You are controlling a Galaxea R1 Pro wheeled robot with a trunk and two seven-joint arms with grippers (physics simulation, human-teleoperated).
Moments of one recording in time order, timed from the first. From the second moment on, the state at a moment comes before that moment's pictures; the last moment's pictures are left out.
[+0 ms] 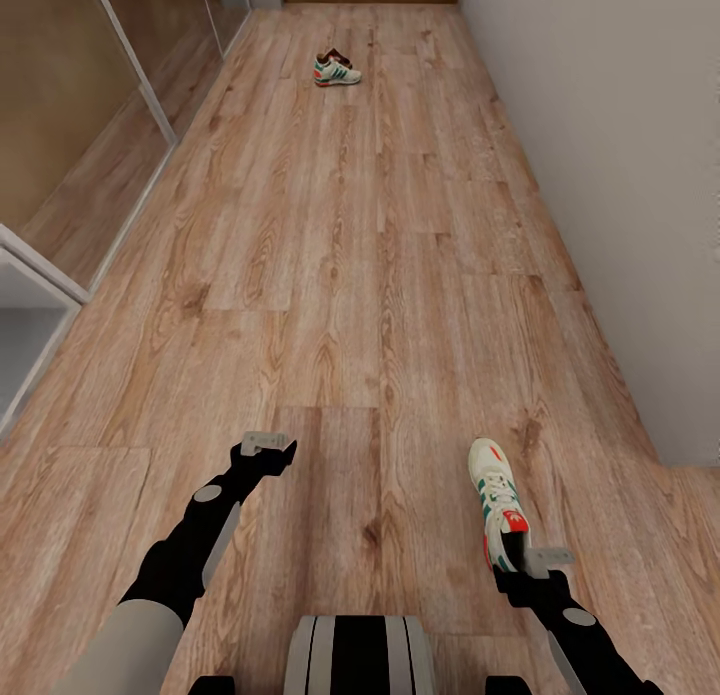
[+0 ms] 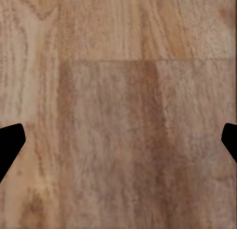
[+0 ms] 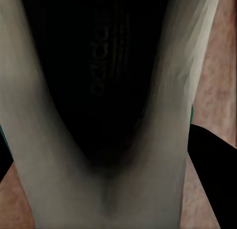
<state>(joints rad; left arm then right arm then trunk) -0.61 -0.02 -0.02 -0.92 0.00 0.13 -0.13 -0.30 -0.13 -0.01 -0.87 0.00 0.19 0.00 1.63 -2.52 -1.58</state>
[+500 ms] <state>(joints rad) -0.53 -0.01 -0.01 -0.98 -0.01 0.14 -0.13 -0.30 -0.13 0.00 -0.86 0.00 0.11 0.00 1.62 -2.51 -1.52</state>
